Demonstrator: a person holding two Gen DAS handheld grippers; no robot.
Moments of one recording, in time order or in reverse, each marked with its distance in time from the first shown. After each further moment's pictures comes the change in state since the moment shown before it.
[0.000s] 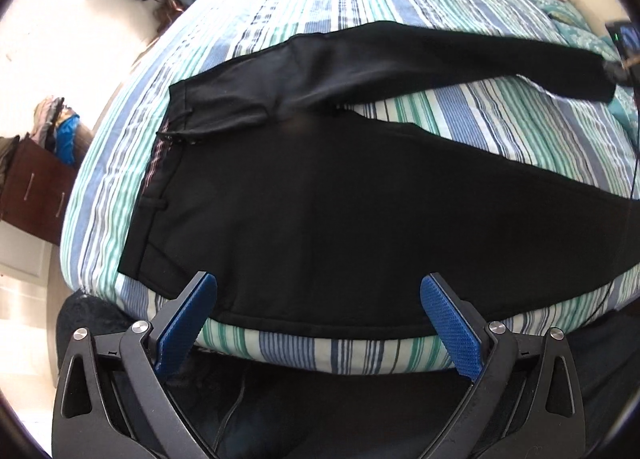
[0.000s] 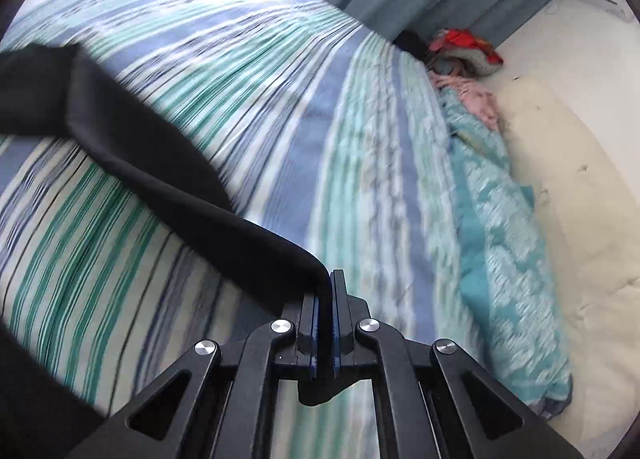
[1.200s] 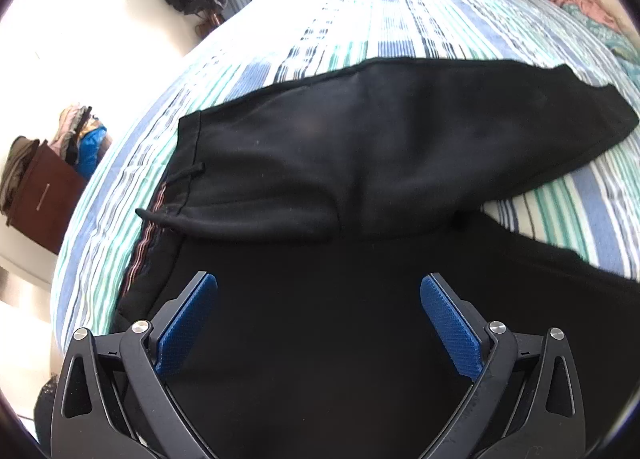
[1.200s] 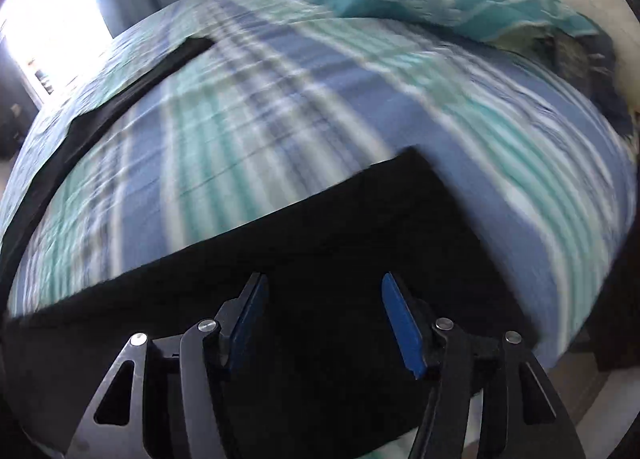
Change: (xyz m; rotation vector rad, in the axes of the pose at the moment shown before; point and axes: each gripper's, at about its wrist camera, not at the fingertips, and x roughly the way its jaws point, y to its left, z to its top) left arm 0.129 0.045 0.095 -0.095 -0.131 0.136; right arm -0.021 -0.061 -0.295 0.894 0.321 0.163
